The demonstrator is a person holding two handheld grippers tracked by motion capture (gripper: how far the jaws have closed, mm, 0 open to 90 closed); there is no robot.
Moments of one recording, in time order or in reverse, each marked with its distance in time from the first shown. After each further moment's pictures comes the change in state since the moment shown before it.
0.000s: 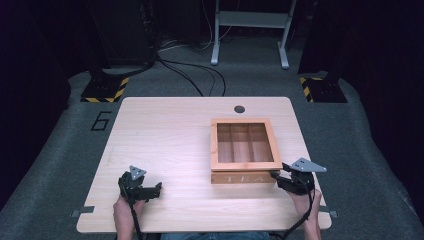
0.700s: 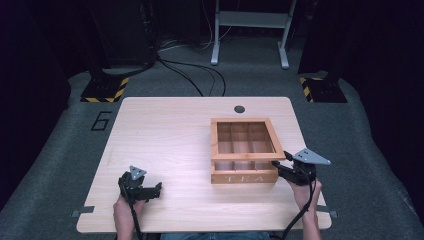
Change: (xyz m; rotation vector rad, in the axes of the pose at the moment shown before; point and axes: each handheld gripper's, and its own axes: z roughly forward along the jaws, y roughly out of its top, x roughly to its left) left arm -0.001 0.000 0.000 -0.006 0.007 0.002; right arm -0.007 0.028 -0.002 -0.101 -0.049 -0.001
